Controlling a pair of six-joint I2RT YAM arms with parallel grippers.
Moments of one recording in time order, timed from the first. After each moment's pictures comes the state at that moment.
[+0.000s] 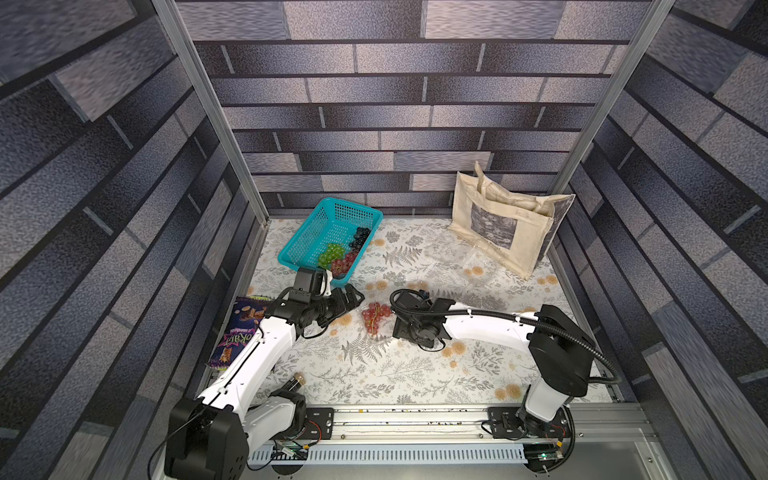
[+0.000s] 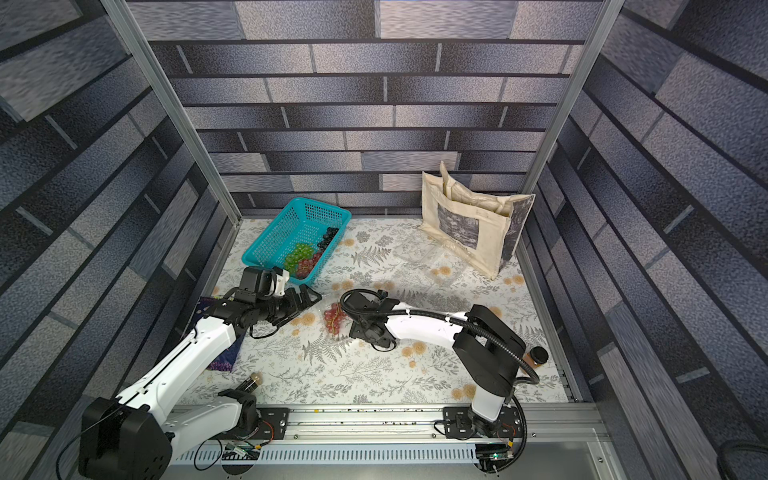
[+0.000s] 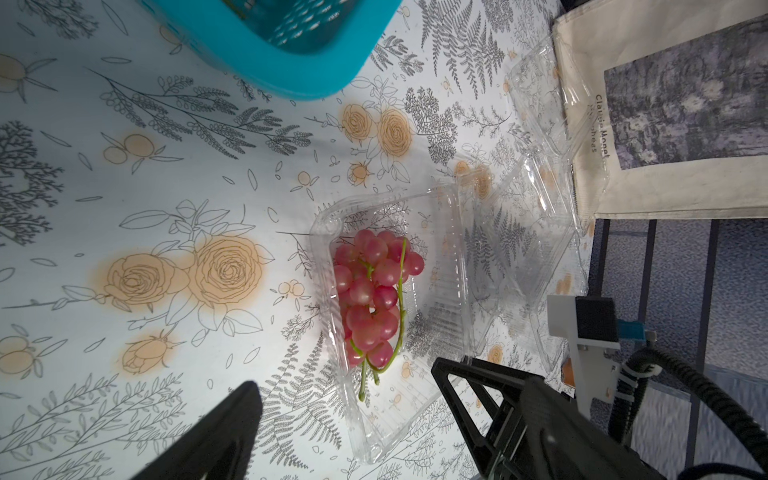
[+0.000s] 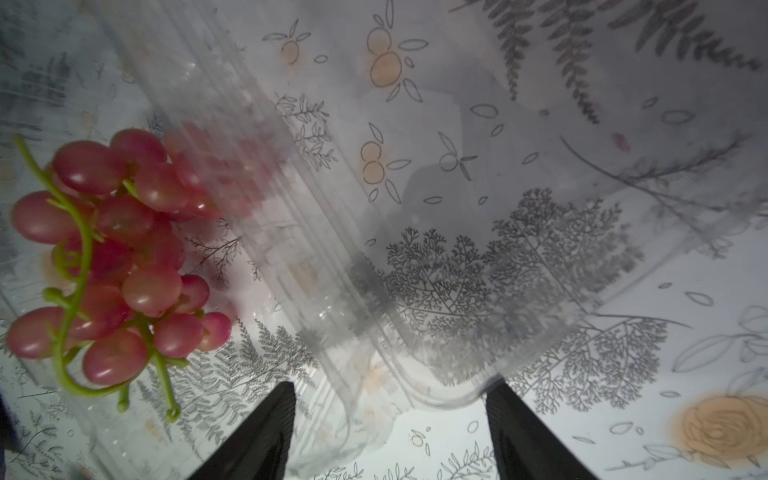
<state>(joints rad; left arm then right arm) -0.24 1.09 0.76 -0.54 0.43 -0.68 1.02 1.73 1.12 -0.61 0.12 1.19</state>
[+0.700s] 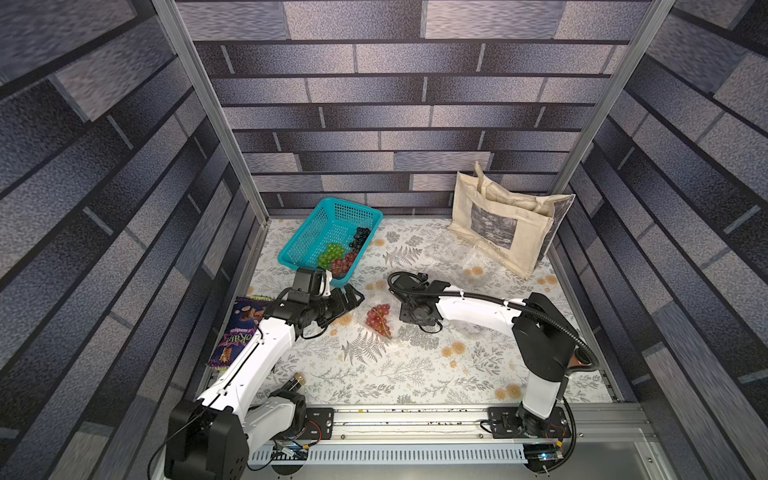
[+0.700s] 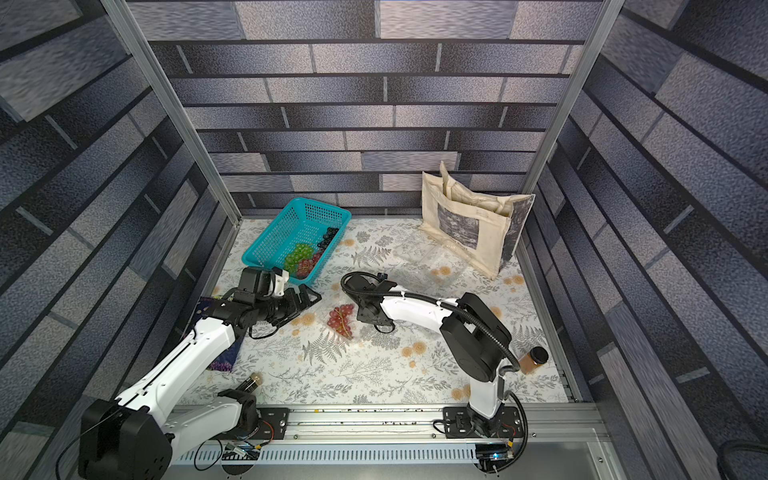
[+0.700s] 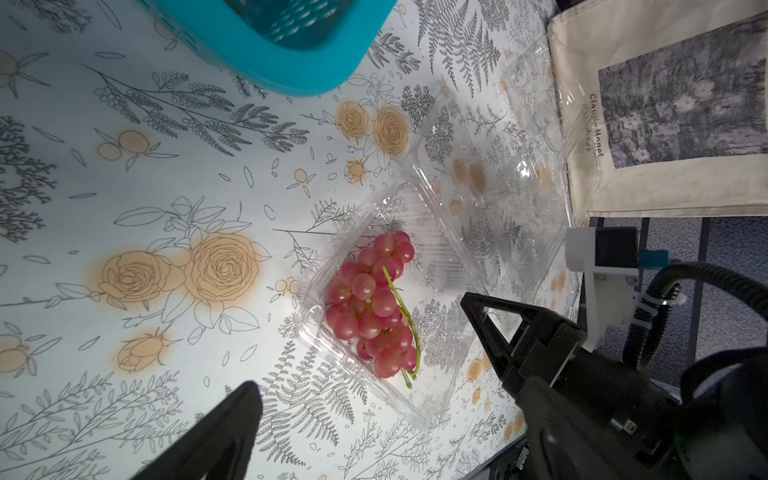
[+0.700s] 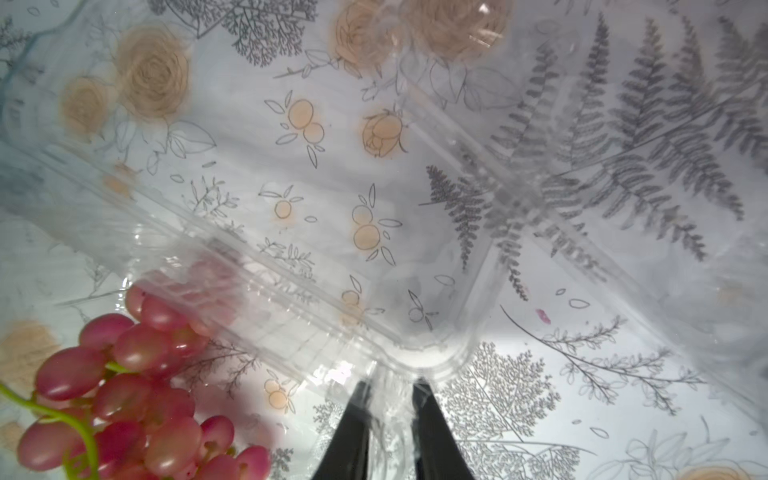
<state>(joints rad) -0.23 1.09 0.76 -0.54 0.44 -0.68 0.90 1.87 1.31 -0.71 0.22 0.96</state>
